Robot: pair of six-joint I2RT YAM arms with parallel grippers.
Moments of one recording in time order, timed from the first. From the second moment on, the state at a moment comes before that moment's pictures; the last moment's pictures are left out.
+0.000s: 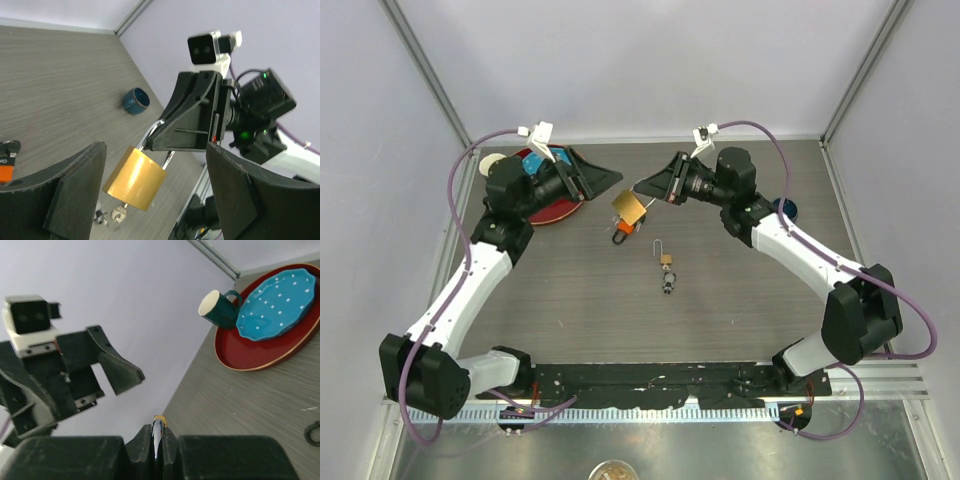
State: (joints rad) left arm -0.30 1.19 1.01 0.23 0.58 -0.83; right arm 0.50 1.48 1.11 0.38 -0.60 0.95
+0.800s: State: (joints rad) left arm -0.46 1.35 1.25 -0.37 0.99 -0.39; right arm 0.46 1.48 1.35 -0.17 -0.96 0.58
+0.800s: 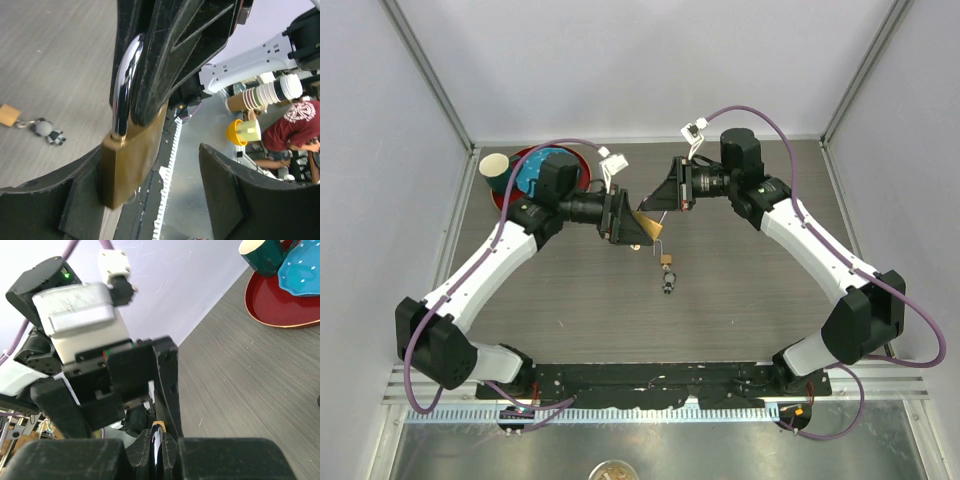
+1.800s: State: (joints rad) left arm -0.52 1.27 0.99 0.03 0.84 -0.63; right arm 0.36 1.22 1.05 0.36 -0.78 0.88
